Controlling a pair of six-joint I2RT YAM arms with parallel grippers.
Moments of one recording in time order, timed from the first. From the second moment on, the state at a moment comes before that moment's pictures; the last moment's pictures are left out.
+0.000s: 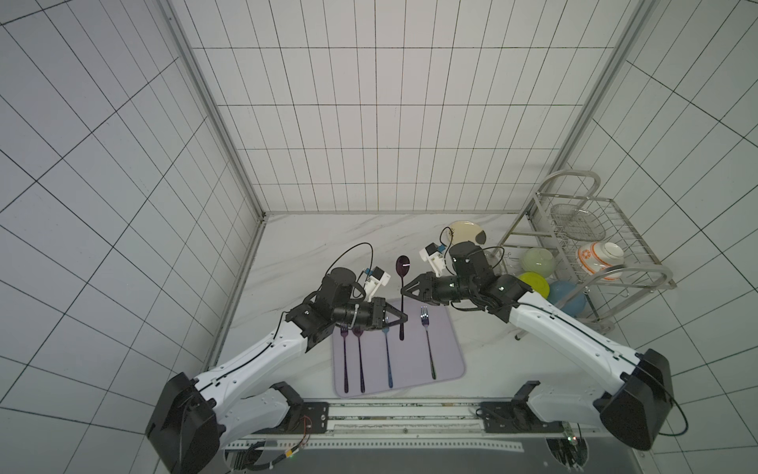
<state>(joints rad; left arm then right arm) -0.65 1.10 0.73 -0.11 0.84 -0.88 0.79 1.28 1.07 -0.40 -0.56 0.79</state>
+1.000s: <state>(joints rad) -0.41 0.76 0.81 -0.64 0.53 -0.67 0.75 1.30 0.77 -0.27 -0.73 0.73</state>
